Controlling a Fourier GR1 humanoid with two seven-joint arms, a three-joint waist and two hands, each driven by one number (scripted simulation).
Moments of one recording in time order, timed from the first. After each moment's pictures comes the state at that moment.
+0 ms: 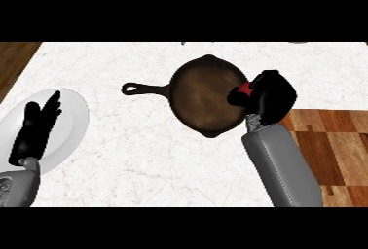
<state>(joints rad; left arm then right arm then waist) -0.18 0.35 0.12 -1.31 -0.10 0.04 0.26 -0.59 -0.01 0.14 -1.28 1.36 -0.30 1.15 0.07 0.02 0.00</state>
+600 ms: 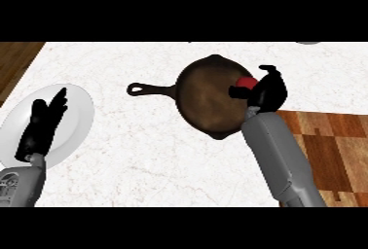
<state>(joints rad) -0.21 0.33 0.10 -1.31 -0.11 0.03 0.25 -0.71 0.00 -0.01 -0.90 1.08 -0.74 0.99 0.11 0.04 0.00</state>
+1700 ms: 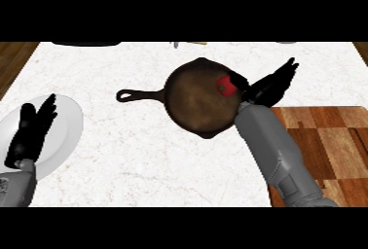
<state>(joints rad) -0.18 0.35 0.15 -1.28 -0.10 0.03 0.24 -0.87 -0.01 -0.06 -0.57 1.00 -1.33 0.90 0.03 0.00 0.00</state>
